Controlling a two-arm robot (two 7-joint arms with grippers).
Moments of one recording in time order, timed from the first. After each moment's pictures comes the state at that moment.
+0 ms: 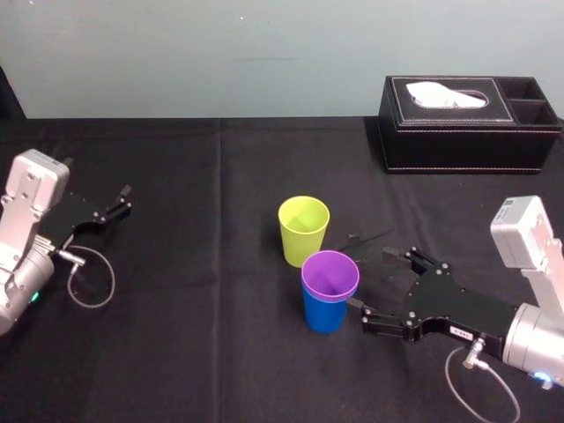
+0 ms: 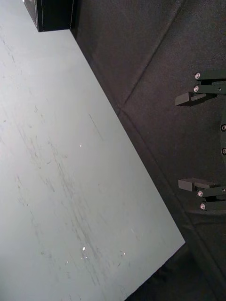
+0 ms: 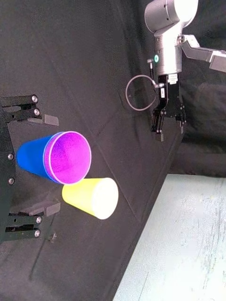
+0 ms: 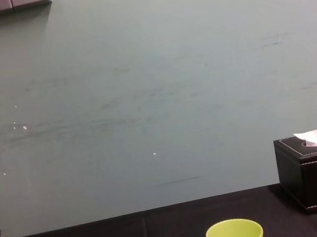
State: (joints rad) left arm -0.20 0.60 0.45 -1.41 -0.25 -0.12 0.03; right arm -0.11 0.74 -0.29 -1.89 0.44 0.12 0.48
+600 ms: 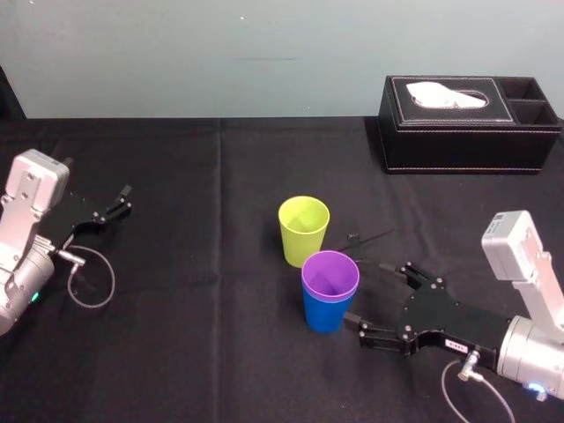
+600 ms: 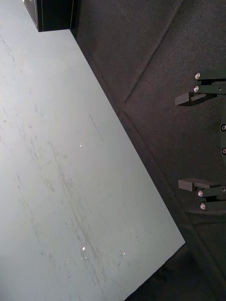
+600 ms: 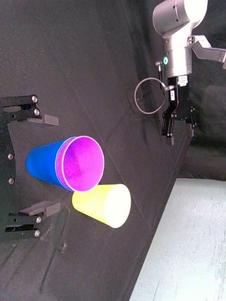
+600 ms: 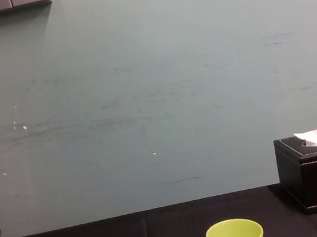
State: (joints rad) left arm -0.20 0.60 0.45 -1.41 -0.25 -0.12 0.03; right arm -0.11 0.73 -0.31 -1.85 0.44 0.11 0.49
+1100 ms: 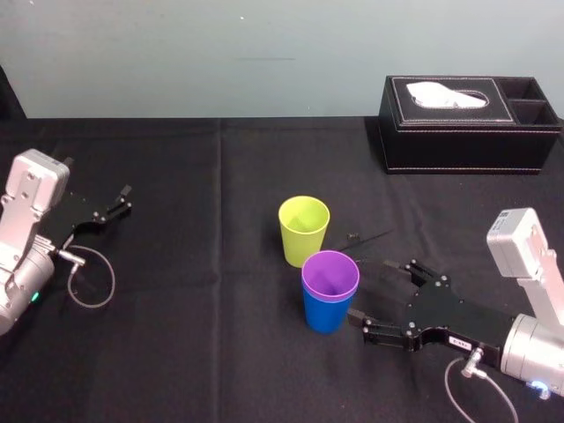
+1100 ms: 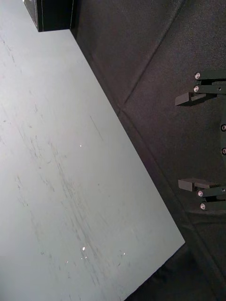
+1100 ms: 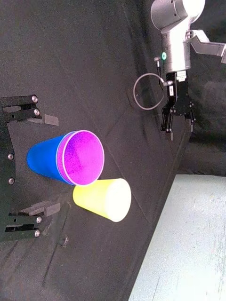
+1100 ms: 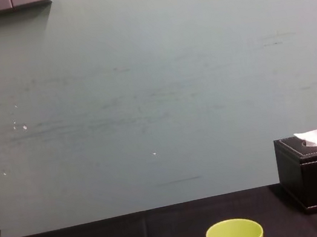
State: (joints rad) left arm -0.20 0.60 0.45 -1.41 -0.25 -0.12 0.03; right arm -0.12 0.73 -0.30 -1.85 0.45 0.12 0.49
